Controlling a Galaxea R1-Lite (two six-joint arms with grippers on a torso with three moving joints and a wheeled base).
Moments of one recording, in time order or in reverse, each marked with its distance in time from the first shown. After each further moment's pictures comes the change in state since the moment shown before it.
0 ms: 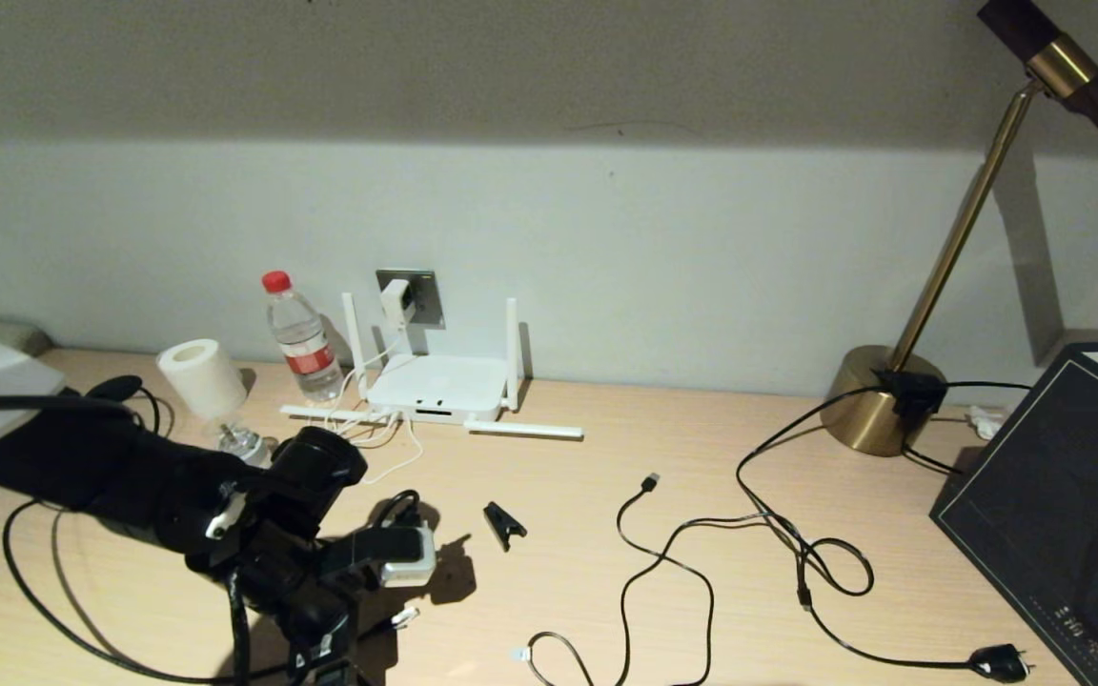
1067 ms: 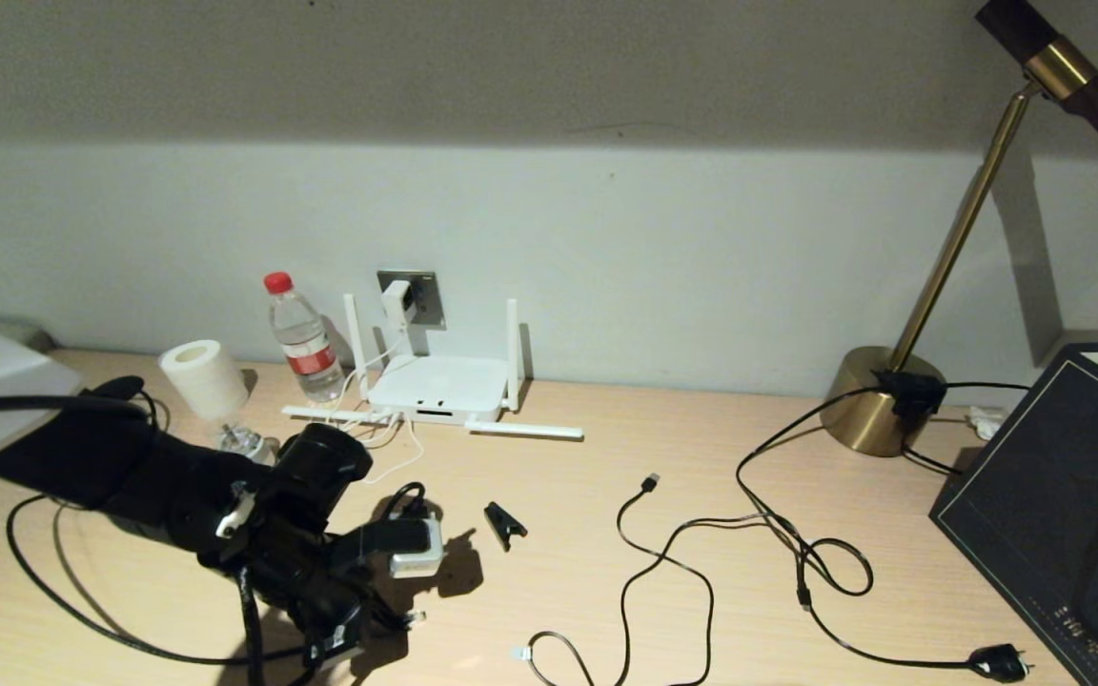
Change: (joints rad) left arm -0.004 0.035 0.011 -0.057 -0.051 0.003; right arm 0.000 0.000 0.000 0.000 0.000 0.000
